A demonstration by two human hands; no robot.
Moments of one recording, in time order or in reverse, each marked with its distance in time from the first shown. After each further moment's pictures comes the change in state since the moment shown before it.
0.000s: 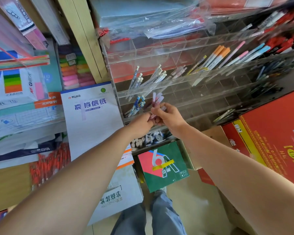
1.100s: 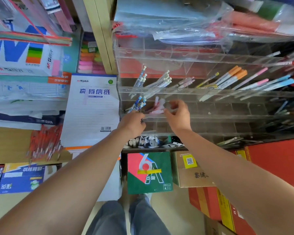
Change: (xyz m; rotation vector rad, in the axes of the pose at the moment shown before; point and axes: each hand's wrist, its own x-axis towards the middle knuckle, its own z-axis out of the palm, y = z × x) left_hand 0.002 0.012 0.018 0.292 0.345 -0.257; right_hand 0.038 -0.004 -0.053 -0.608 0.164 -0.299
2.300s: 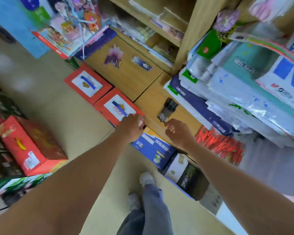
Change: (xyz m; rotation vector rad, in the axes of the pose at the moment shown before) left_hand -0.381 -0.695 -0.130 -0.241 0.282 -0.597; right_hand -0.344 -0.316 0.623 -0.564 -0.881 -0.532
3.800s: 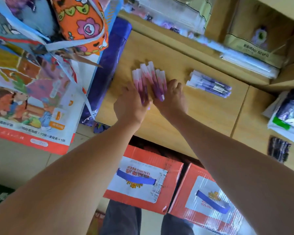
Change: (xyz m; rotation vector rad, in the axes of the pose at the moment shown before) left_hand 0.525 -0.303 -0.138 -0.036 0.121 -0.042; right_hand 0.582 -0.226 0.168 -0.005 0.255 0.487
